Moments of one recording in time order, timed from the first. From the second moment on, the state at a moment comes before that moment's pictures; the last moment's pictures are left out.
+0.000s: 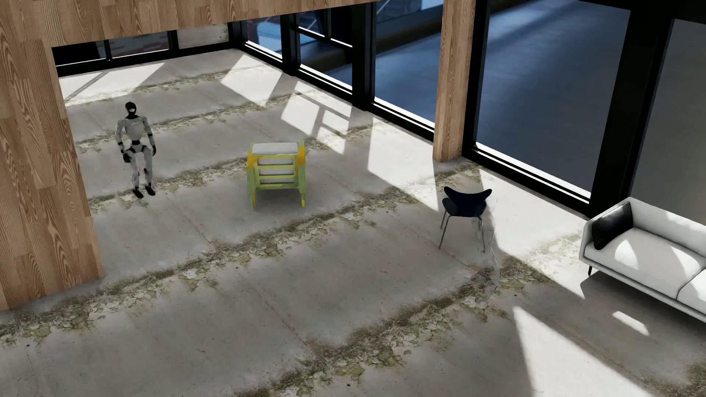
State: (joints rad) body 0.05 -0.06 0.00 0.06 0.16 0.05 0.00 0.00 0.01 0.22 0.44 0.23 0.21 -0.05 -0.19 0.33 -0.35 0.00 0.00 -0.51 0.63 0.91 0.87 0.00 0.00 0.00 0.00 0.00 0.00
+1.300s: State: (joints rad) body 0.24 -0.57 -0.16 0.13 0.13 0.15 0.00 0.00 0.09 0.88 0.72 0.22 0.30 -0.01 0.28 0.35 -0.37 0.00 0.00 -0.41 0.69 0.82 0.93 0.00 0.00 0.00 0.00 0.00 0.00
